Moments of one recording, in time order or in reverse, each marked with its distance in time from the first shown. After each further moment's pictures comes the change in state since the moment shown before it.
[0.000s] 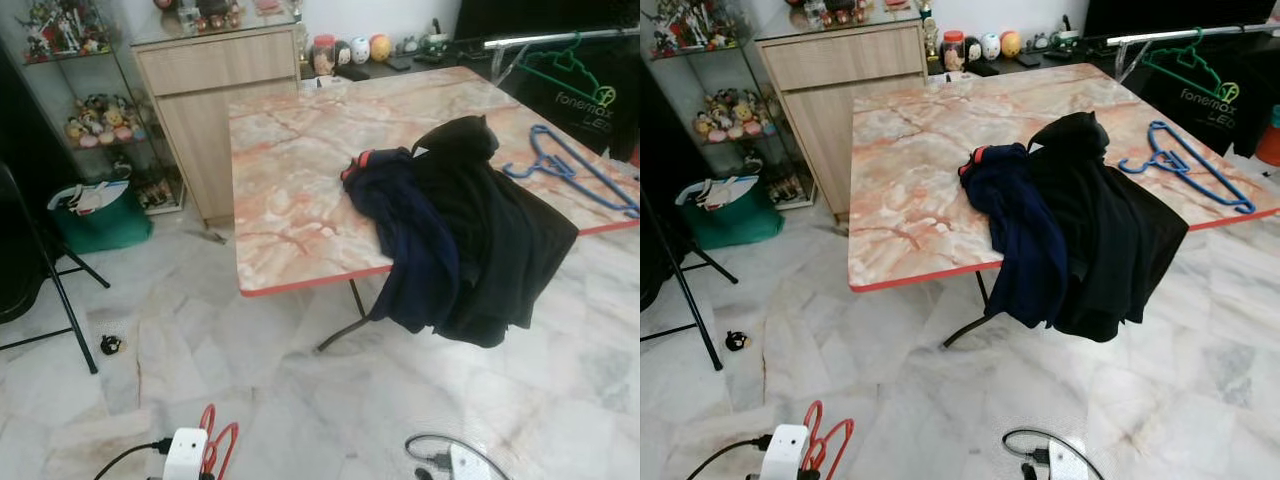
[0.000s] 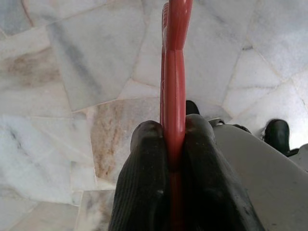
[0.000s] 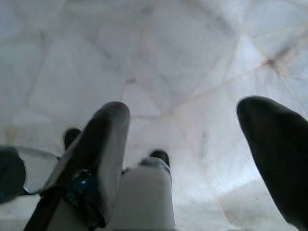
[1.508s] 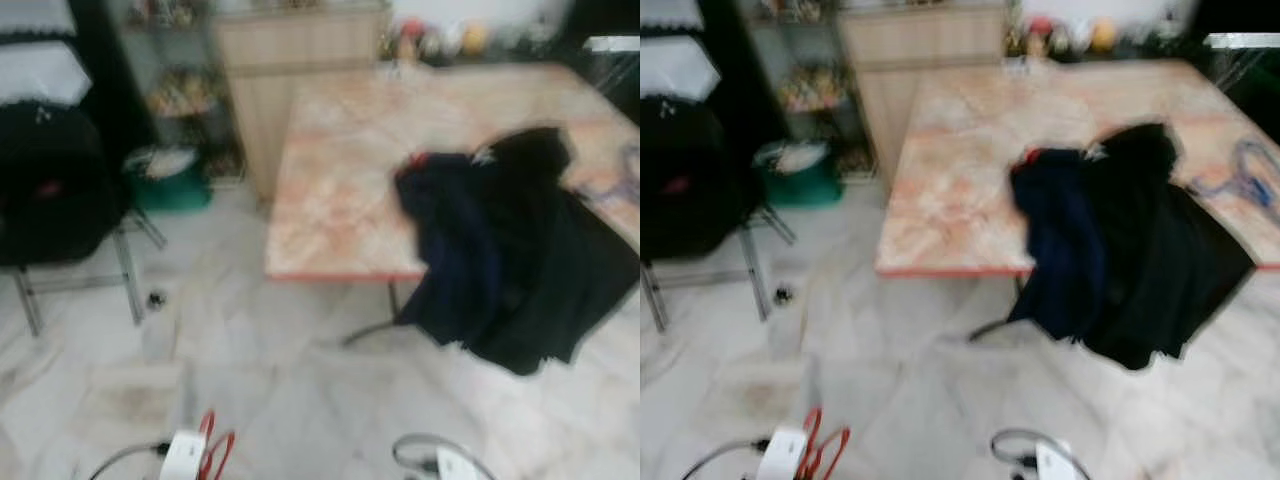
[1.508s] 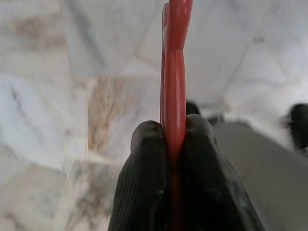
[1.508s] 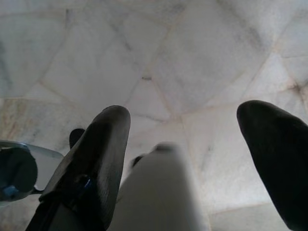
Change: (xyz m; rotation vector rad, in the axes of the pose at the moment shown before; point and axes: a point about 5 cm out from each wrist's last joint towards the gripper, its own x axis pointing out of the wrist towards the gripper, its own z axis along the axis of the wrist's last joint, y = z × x) left arm 0.000 0.004 0.004 0.068 0.006 -0.005; right arm 0.002 0.014 -0.004 0.031 0.038 0.019
